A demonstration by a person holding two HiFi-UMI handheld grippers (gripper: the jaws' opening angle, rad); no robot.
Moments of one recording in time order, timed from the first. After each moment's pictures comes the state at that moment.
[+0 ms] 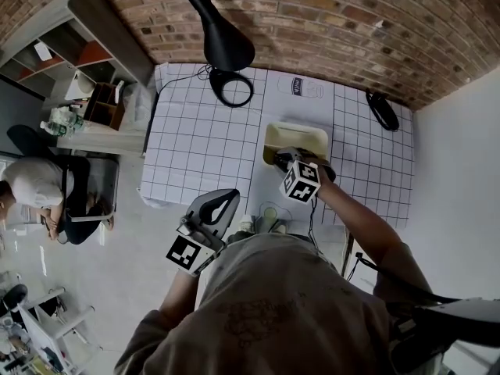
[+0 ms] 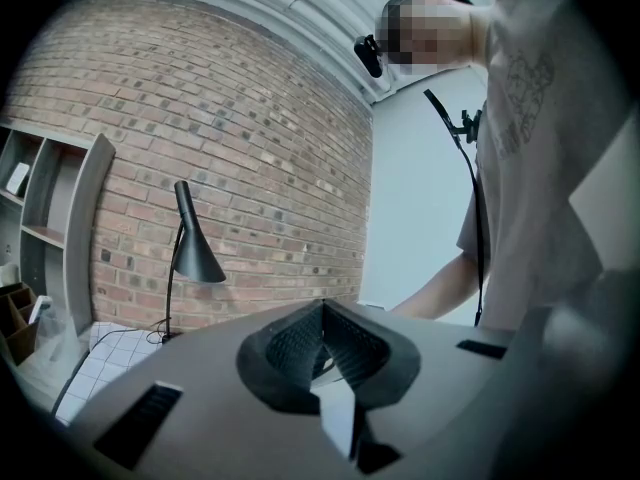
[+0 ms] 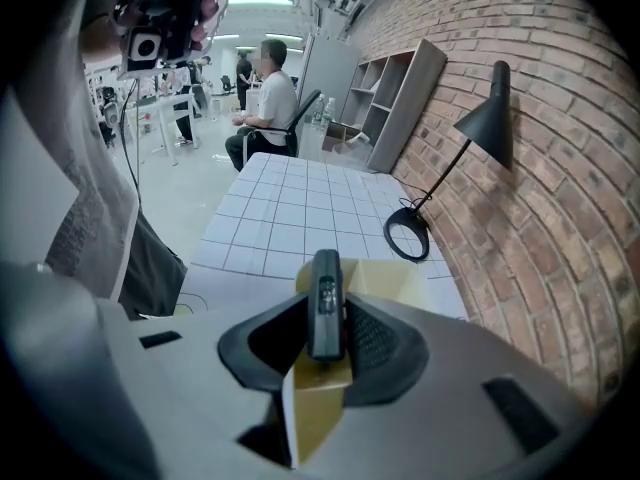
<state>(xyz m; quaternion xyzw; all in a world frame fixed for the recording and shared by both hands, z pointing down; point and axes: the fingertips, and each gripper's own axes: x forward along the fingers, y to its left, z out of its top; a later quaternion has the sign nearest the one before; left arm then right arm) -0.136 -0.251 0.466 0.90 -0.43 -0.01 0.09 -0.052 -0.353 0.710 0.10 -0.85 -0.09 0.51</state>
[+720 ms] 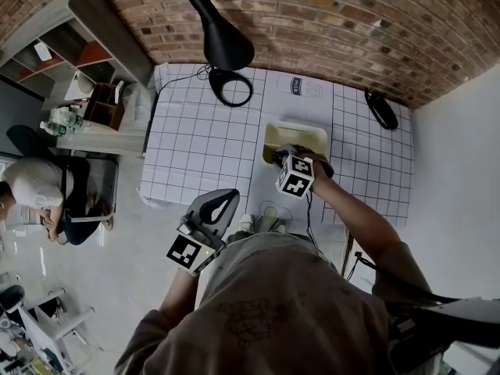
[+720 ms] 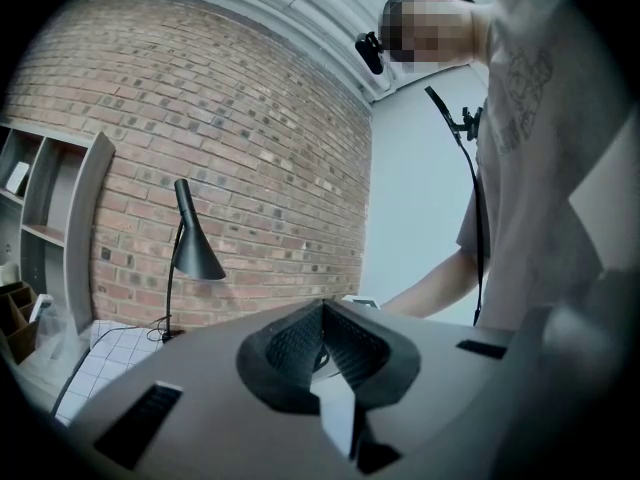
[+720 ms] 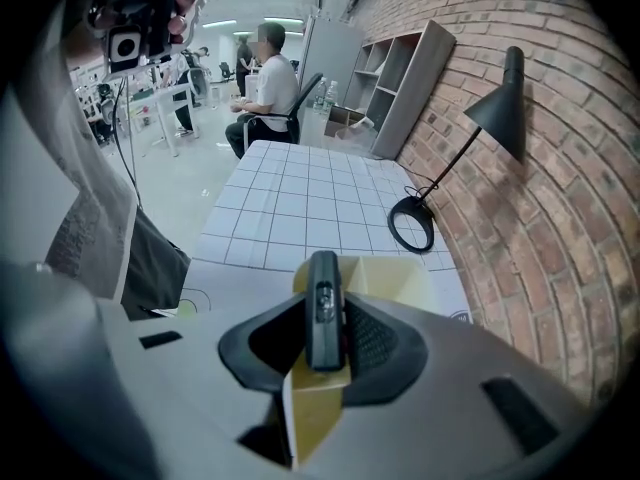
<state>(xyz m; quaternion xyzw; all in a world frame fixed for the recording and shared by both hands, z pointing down) -0.137 -0.247 0.470 0.90 -0.42 -0.01 0.09 -0.055 -0.356 0.714 0.09 -0.83 -0.07 0.55</state>
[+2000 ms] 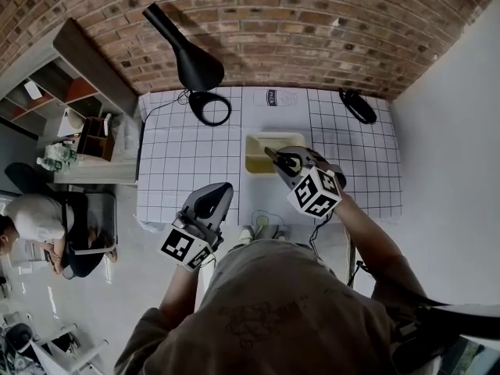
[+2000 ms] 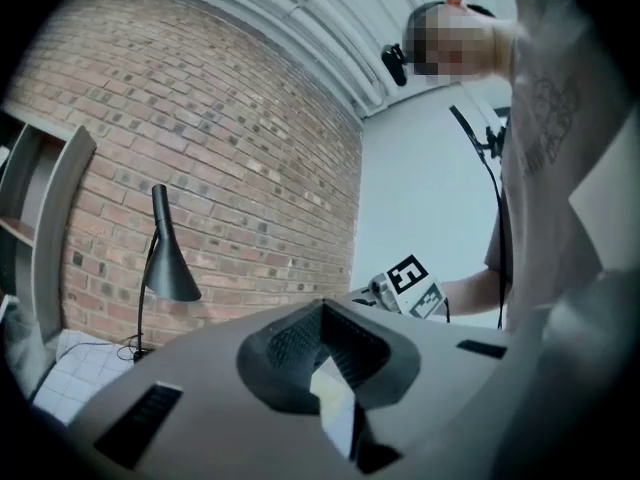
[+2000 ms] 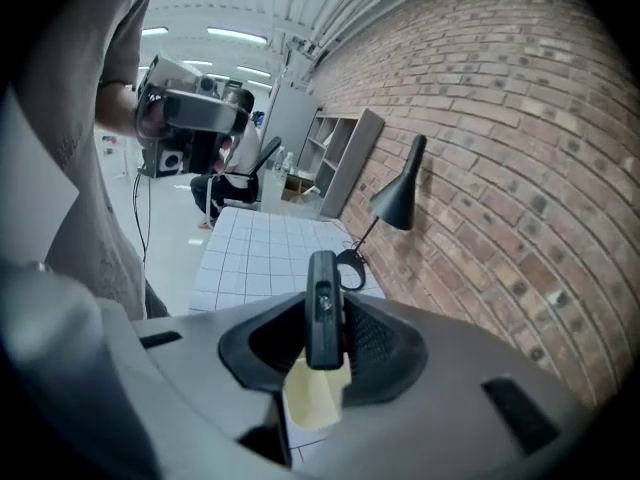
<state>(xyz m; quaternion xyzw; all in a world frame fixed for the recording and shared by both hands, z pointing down) -0.115 -0.269 0.452 0.92 -0.39 -0.03 0.09 -0.012 -0.347 0.551 0.23 -0.88 -0.10 0.39</state>
